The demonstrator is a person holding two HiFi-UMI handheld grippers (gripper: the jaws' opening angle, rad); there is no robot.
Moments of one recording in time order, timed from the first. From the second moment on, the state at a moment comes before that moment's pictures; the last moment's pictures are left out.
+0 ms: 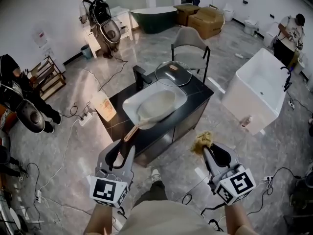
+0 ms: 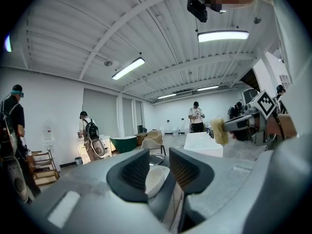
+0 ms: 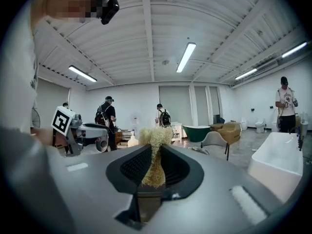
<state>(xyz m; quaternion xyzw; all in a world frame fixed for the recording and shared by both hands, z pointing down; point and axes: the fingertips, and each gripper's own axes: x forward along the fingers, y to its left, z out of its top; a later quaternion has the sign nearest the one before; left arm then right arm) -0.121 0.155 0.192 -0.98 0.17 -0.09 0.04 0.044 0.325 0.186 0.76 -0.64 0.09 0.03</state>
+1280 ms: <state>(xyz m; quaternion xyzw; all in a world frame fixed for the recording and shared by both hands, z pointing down) -0.002 -0.111 0.384 -0.93 0.20 -0.26 -0.17 0.160 0.005 0.326 0.64 -0.72 0.18 0.20</state>
